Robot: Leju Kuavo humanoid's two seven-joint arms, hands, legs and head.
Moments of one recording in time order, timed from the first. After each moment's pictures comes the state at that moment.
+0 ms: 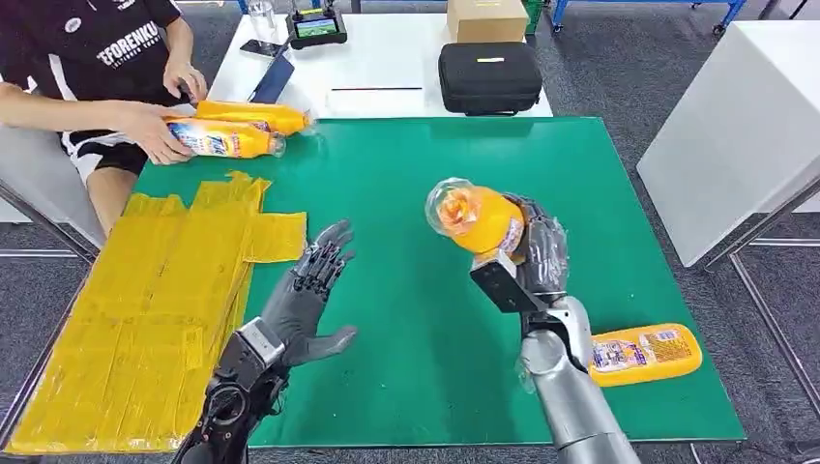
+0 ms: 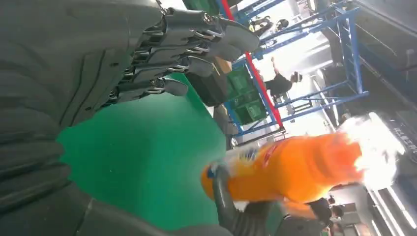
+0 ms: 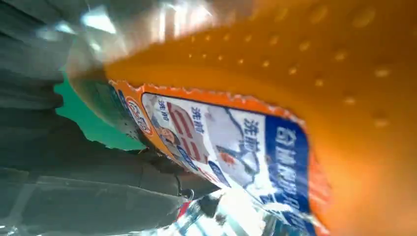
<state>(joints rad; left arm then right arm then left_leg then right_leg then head) -0.09 -0.11 -0.32 -1.53 -0.29 -0.14 -0.48 -0.34 0.11 0.22 -1.10 0.66 -0.58 -0.40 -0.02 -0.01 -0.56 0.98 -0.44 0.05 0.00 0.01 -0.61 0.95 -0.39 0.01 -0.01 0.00</state>
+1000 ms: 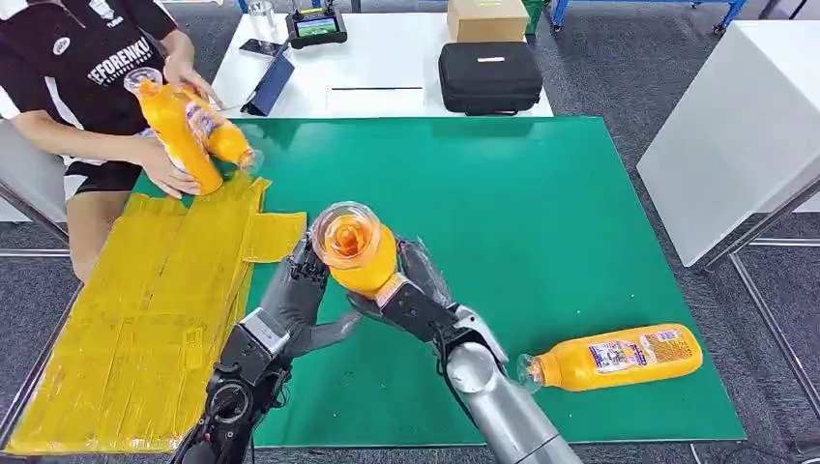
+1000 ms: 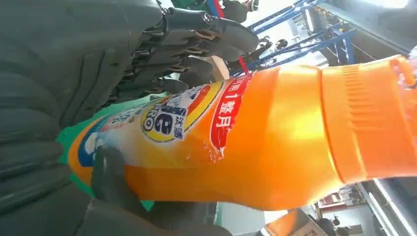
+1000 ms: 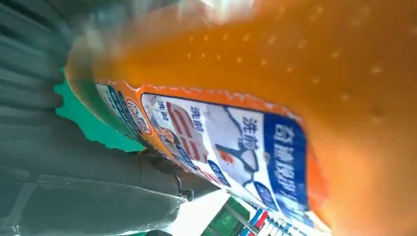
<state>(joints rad) -0.10 -0.11 -0.36 -1.57 -0.29 -0.04 -0.42 -0.34 0.21 0.52 -1.10 0.39 -0.22 -0.38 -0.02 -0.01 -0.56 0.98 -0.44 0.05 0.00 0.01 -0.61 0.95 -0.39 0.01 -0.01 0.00</state>
